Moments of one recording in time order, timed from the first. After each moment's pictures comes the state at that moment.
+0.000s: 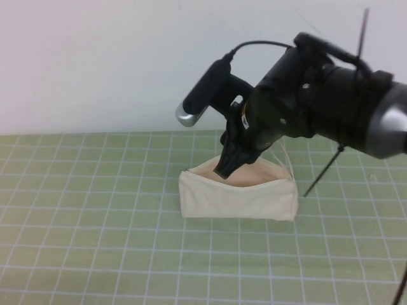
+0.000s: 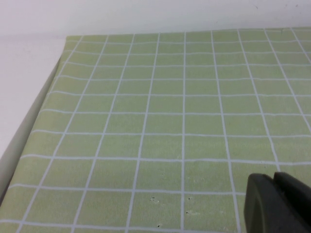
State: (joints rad) right arm 0.73 1.92 -1.70 -0.36 0.83 -0.08; left arm 0.04 -0.01 0.02 -0.01 0.36 0.00
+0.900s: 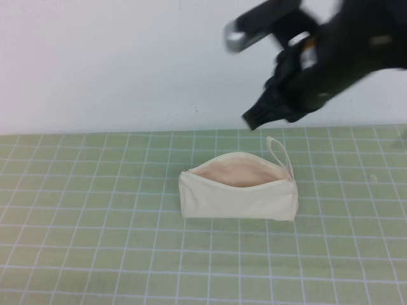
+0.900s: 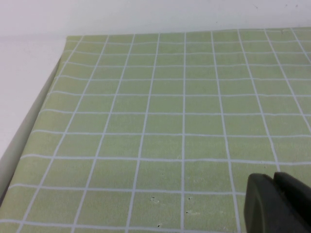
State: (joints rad) right arm 0.65 1.73 -1.73 -0.17 0.99 0.03; left arm 0.04 -0.01 0.02 -0.01 0.36 0.00
